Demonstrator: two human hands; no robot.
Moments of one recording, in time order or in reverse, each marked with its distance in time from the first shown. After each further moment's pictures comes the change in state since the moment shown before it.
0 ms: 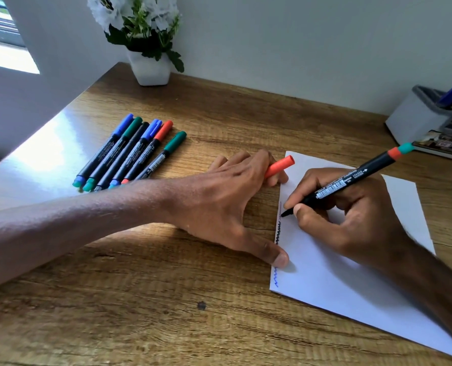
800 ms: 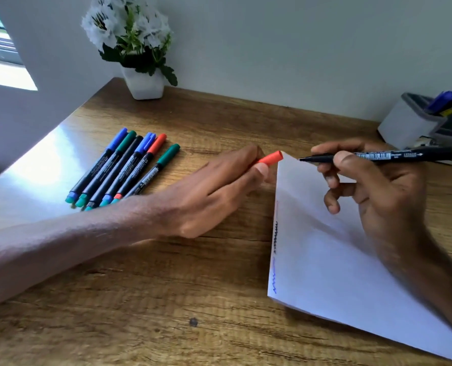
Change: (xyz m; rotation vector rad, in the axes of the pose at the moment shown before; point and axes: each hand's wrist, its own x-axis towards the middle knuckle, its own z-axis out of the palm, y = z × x) left_hand 0.000 -0.007 0.001 -0.299 0.312 0.014; right_hand 0.008 0.009 -0.018 0.409 0.405 0.109
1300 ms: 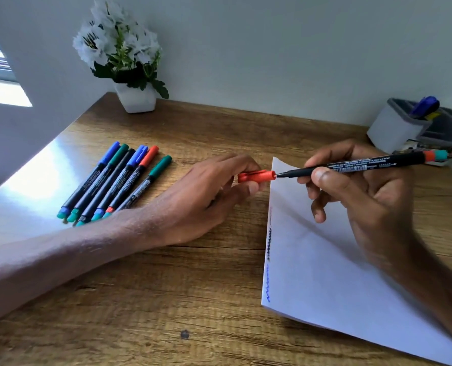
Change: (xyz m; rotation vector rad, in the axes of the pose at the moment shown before) left_hand 0.011 -0.012 0.003 0.160 0.114 0.129; right_hand 0.000 -0.006 0.002 0.030 -0.072 -0.093
